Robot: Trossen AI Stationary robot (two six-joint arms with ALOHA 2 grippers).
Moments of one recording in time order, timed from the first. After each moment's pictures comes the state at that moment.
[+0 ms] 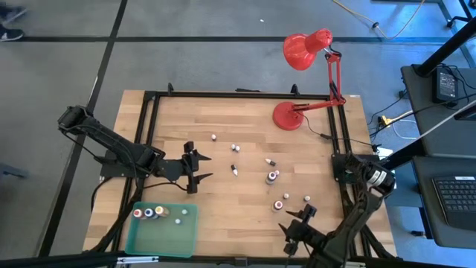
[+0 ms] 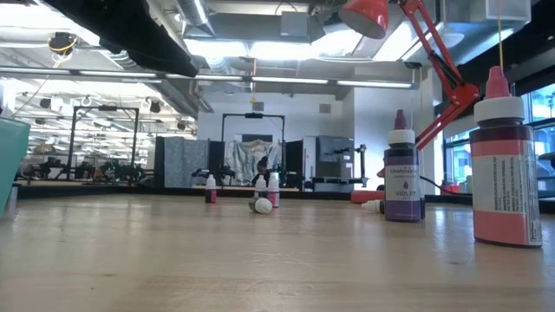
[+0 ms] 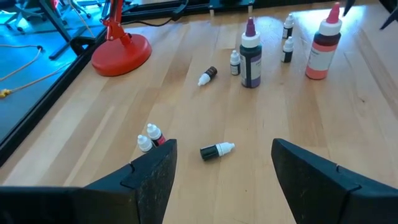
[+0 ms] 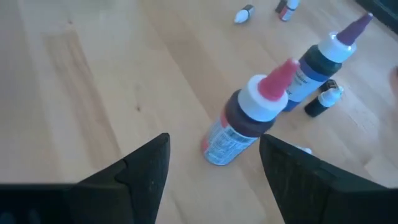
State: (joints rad) left arm -0.40 1.10 0.61 -0.07 -0.58 -0.20; right arm 1.02 2.05 1.42 -1.10 0.92 1.52
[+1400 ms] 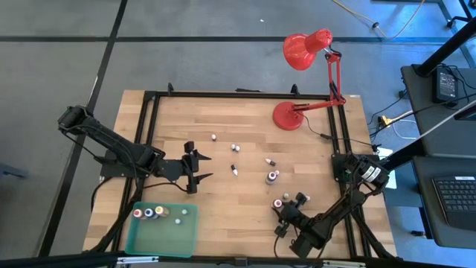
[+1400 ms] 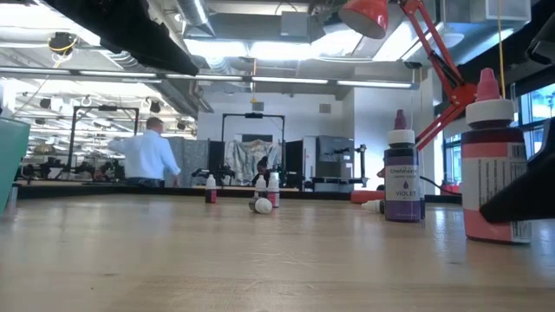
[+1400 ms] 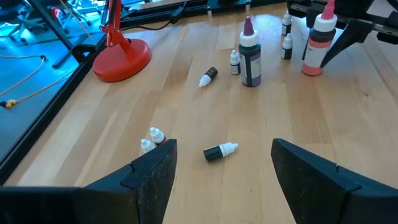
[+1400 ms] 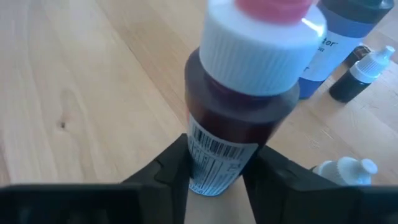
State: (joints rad) left arm -0.40 1.10 0.61 -0.07 -0.58 -0.14; right arm 0.90 2.05 1.09 -0.60 0.98 1.46
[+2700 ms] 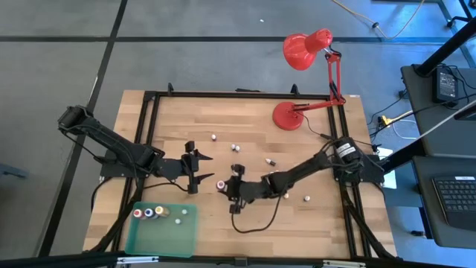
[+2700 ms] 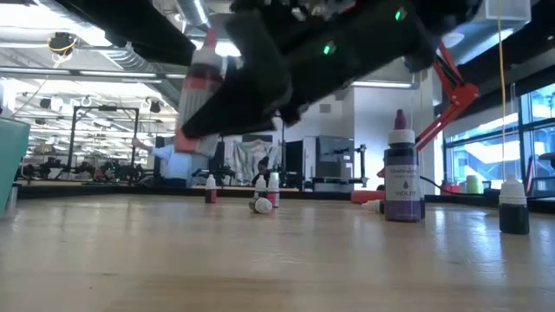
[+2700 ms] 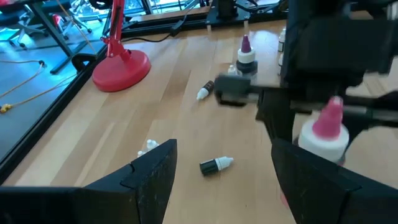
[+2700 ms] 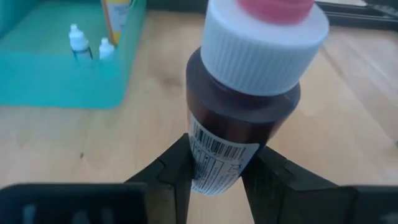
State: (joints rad) left arm -0.40 1.10 0.61 -0.02 -0.58 -0.14; right arm 0.34 2.09 1.21 0.39 0.41 0.11
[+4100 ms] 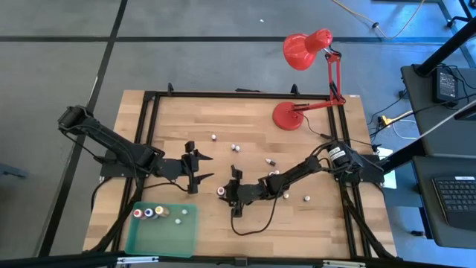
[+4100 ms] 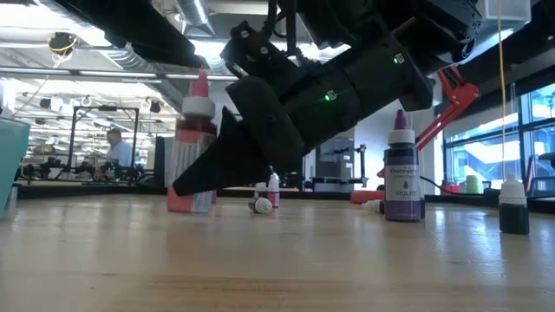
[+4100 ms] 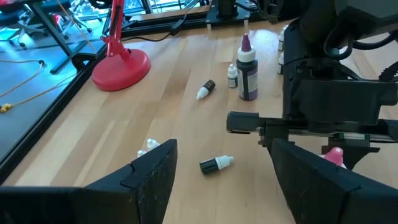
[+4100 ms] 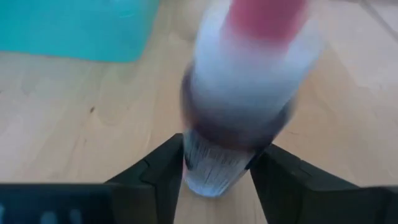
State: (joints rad) left arm -0.40 1.10 0.61 -0.02 -0.58 -0.14; right arm 0.33 2.18 1.21 0.43 0.32 0.10
